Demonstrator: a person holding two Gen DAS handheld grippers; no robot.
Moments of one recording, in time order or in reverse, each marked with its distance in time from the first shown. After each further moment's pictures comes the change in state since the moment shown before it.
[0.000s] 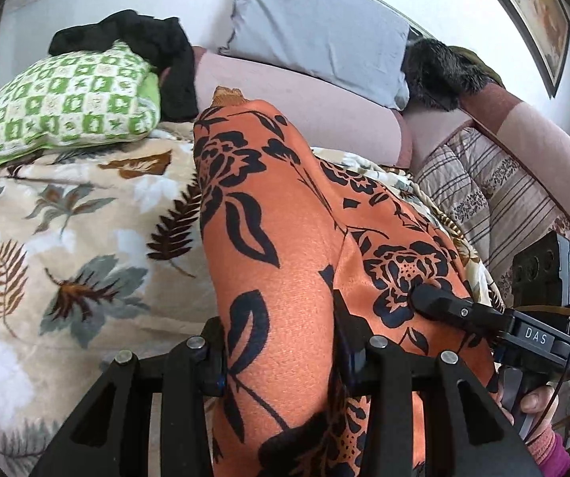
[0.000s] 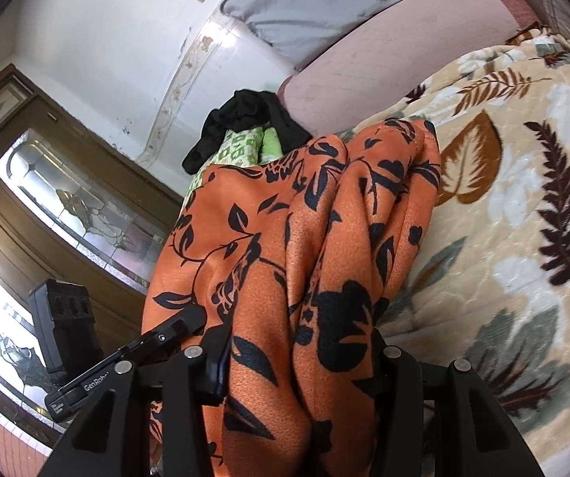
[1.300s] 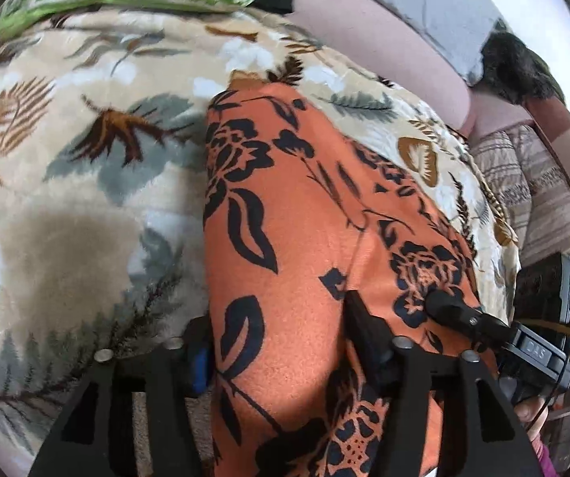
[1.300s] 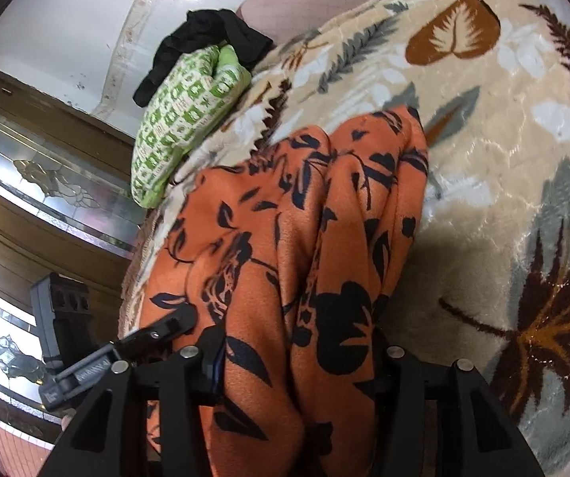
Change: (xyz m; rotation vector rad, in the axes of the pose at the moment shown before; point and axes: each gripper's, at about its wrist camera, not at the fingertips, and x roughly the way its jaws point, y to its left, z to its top) left arm 0.054 0.102 -0.082 -0.246 0.236 0.027; right arm 0.089 -0.037 -0.072 0.081 0.222 -0.092
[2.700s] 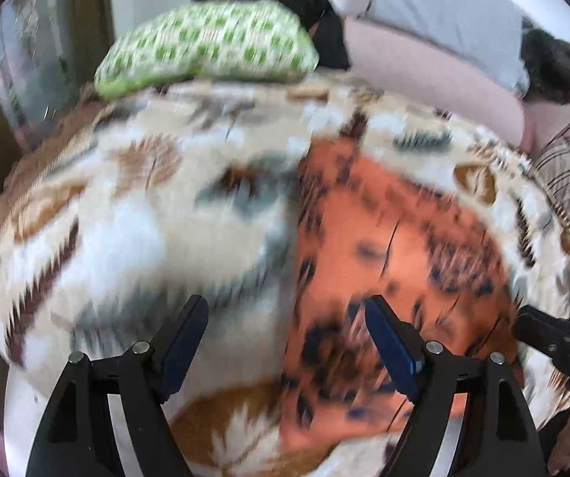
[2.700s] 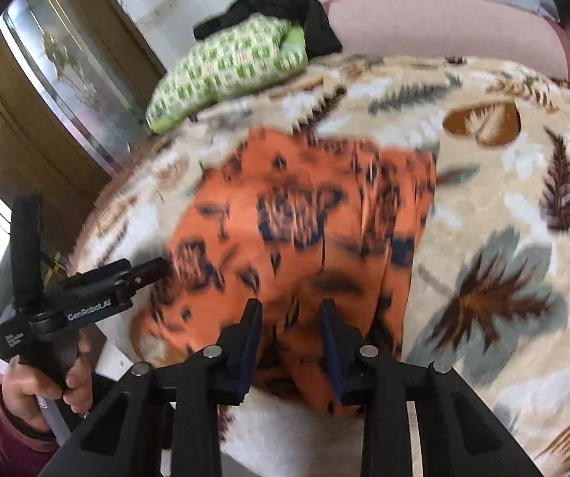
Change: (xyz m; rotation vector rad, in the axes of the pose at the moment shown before) left arm -0.090 -0.040 -0.033 0.046 -0.212 0.399; right arm -0.067 0.088 -0.040 -0.394 0.028 -0.215
